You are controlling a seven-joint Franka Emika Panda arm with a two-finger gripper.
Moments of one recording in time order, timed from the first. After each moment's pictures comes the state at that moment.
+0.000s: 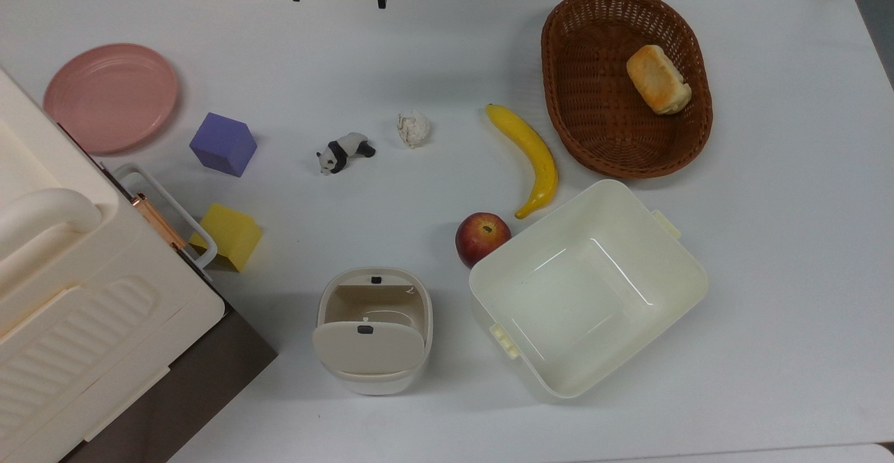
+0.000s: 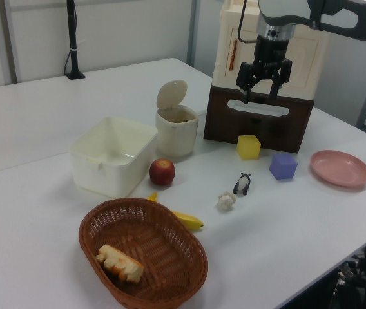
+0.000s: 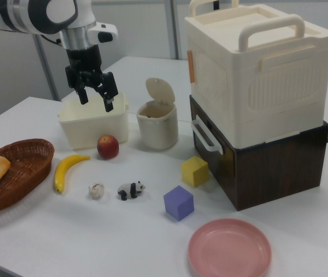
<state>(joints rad) -0.04 0.03 0.01 -1.58 0.00 1.62 0.06</state>
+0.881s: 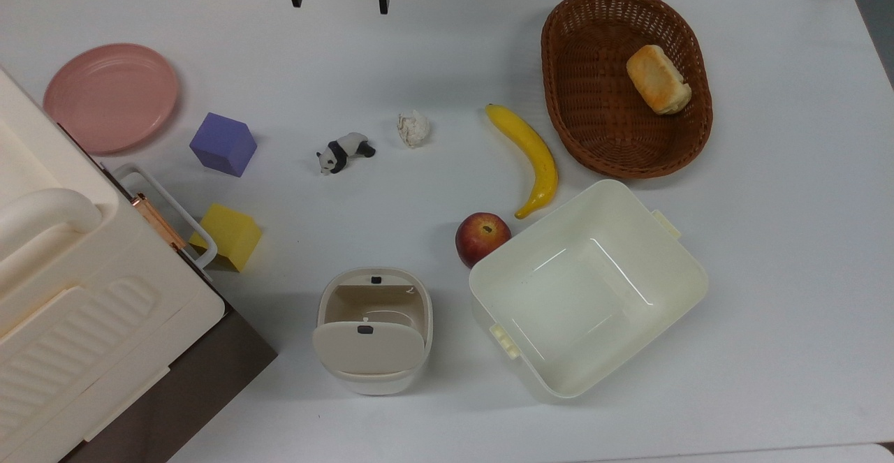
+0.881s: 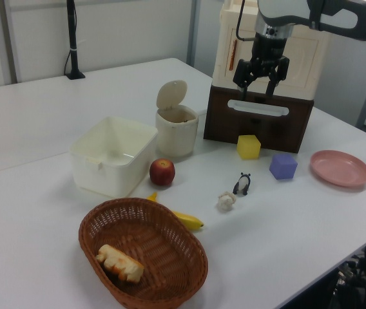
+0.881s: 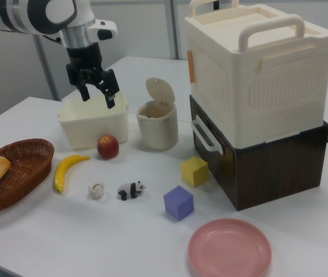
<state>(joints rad) -0.04 0.03 0.02 -1.58 0.00 1.66 0.06</state>
